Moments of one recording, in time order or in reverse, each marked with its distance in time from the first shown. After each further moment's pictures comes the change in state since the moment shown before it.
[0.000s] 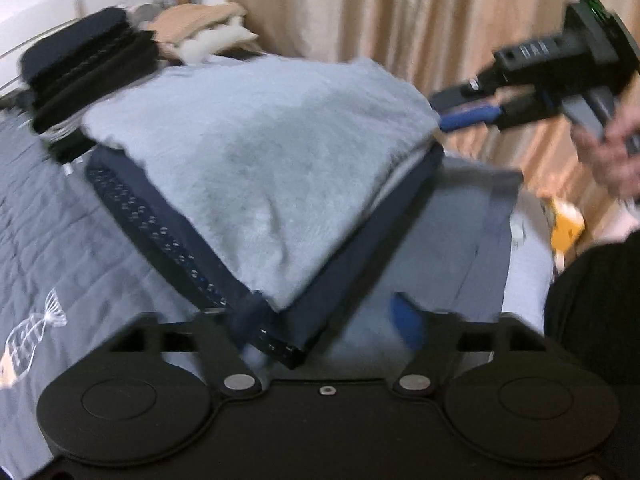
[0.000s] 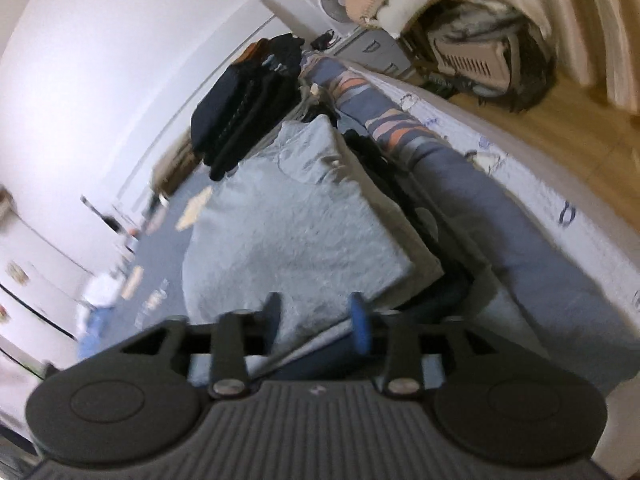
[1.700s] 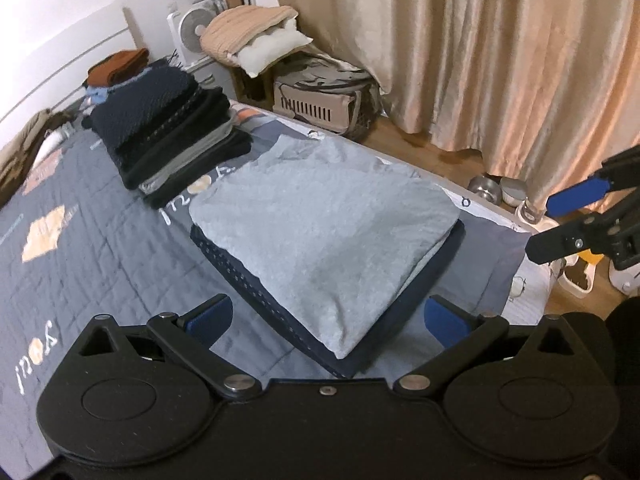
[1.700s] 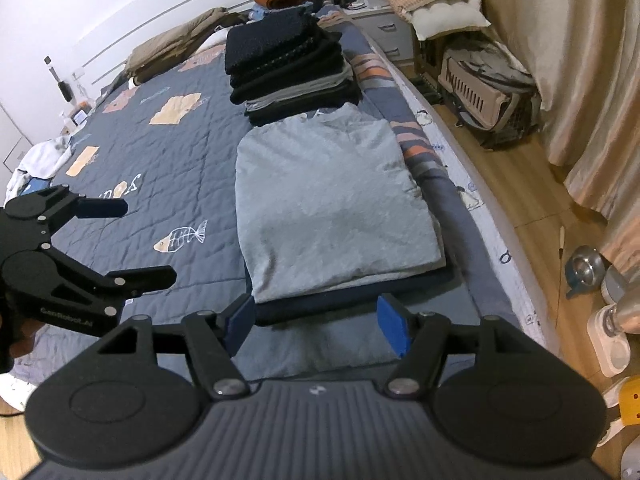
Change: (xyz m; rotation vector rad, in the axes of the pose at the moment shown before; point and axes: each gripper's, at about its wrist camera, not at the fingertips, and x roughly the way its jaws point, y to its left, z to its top) left arm -0.111 -0.019 0.141 0.021 0.133 0.198; right arm -0.076 0.178 0.020 -0.309 0.230 -0.299
